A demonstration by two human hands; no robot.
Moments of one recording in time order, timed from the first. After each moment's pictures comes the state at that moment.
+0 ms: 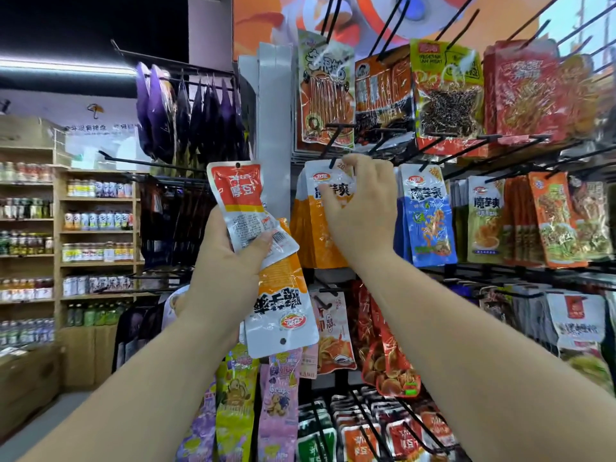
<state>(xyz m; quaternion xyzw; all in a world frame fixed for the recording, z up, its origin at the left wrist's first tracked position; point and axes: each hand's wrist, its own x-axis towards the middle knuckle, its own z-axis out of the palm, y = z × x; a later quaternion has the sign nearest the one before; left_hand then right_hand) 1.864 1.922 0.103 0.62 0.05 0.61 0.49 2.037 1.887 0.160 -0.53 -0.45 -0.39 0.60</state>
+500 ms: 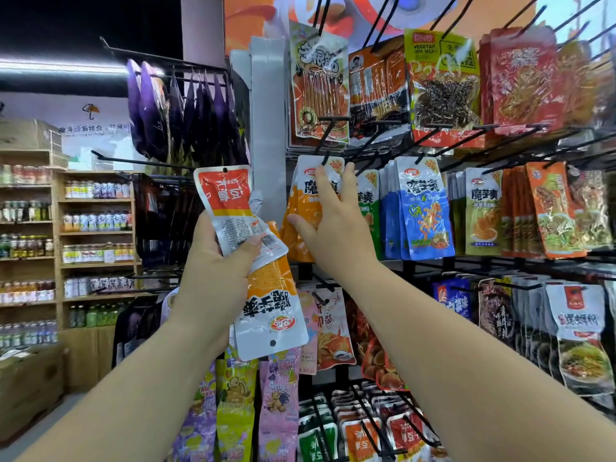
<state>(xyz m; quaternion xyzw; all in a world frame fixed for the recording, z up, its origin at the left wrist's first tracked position) 1.863 1.932 0.096 0.62 0.05 0.62 0.48 2.027 1.892 0.139 -0.65 -0.54 -0.29 0.45</state>
